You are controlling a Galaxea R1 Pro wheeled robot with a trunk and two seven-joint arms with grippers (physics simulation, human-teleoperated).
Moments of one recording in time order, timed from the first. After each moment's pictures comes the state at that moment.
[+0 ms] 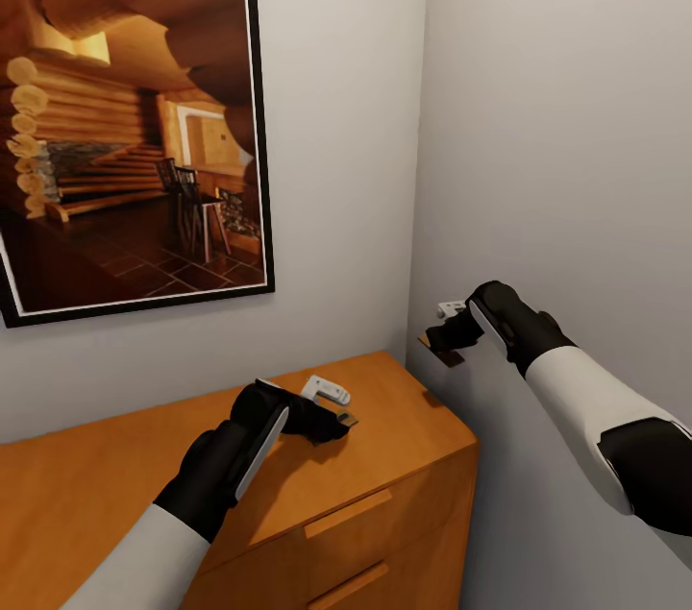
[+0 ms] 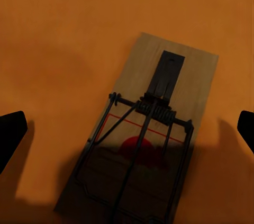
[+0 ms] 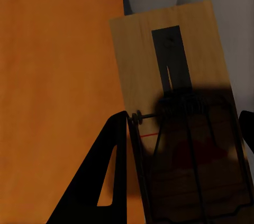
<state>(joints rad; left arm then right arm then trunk) -0.64 -0.07 -0.39 -1.19 0.01 1.03 -0.28 -1.19 -0.13 0.38 -0.57 -0.10 1.04 0.46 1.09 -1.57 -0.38</state>
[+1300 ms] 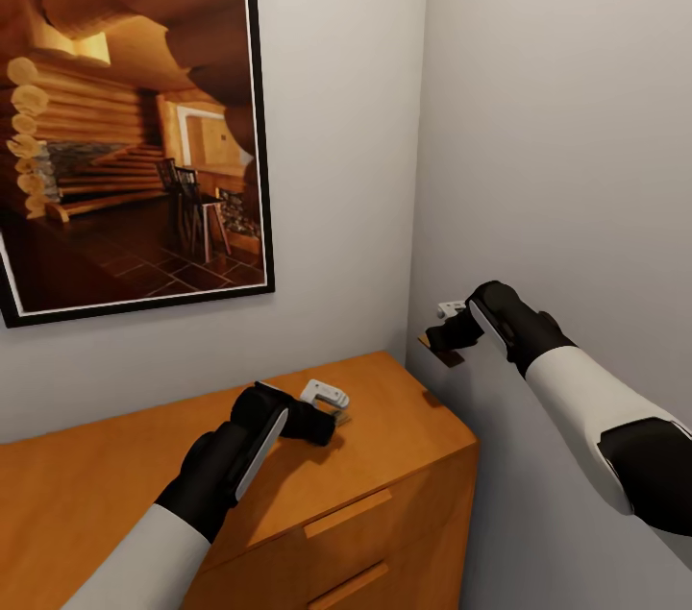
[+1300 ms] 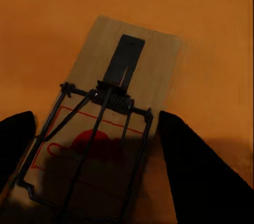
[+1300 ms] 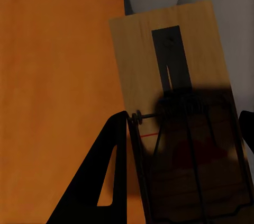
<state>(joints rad) -0.64 -0.07 -0.38 -1.16 0.03 1.03 -0.28 -1.19 -0.13 0.38 -0.57 -0.10 1.04 0.47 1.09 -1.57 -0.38</state>
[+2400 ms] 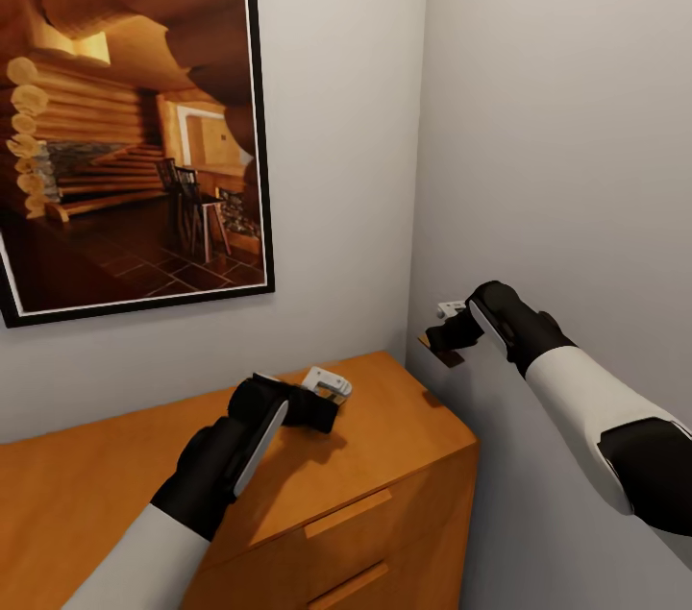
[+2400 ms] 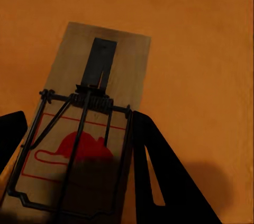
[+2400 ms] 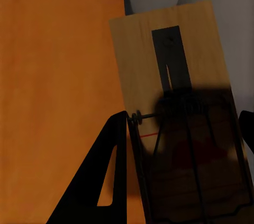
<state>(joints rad) -0.64 -0.08 -0.38 -1.25 0.01 1.04 -0.27 -1.19 -0.13 0.38 -0.57 -0.10 1.04 0.47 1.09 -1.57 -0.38</state>
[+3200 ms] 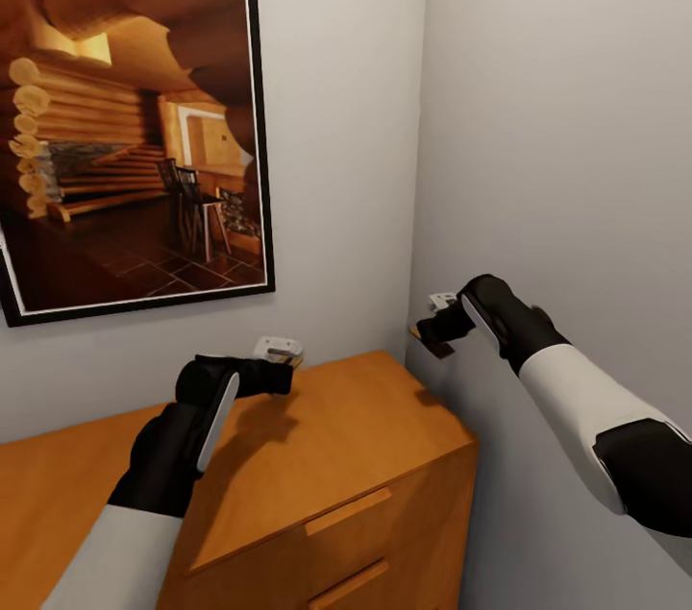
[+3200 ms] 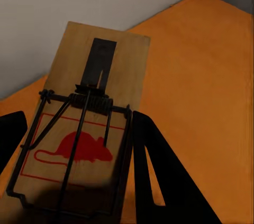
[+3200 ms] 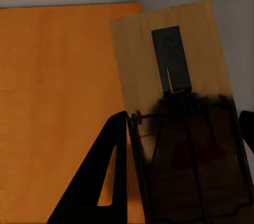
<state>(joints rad) -0.64 -0.05 -0.12 -1.37 -0.04 1.04 -0.27 -1.19 -0.11 0.38 -0.63 -0.10 1.04 0.46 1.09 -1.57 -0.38</state>
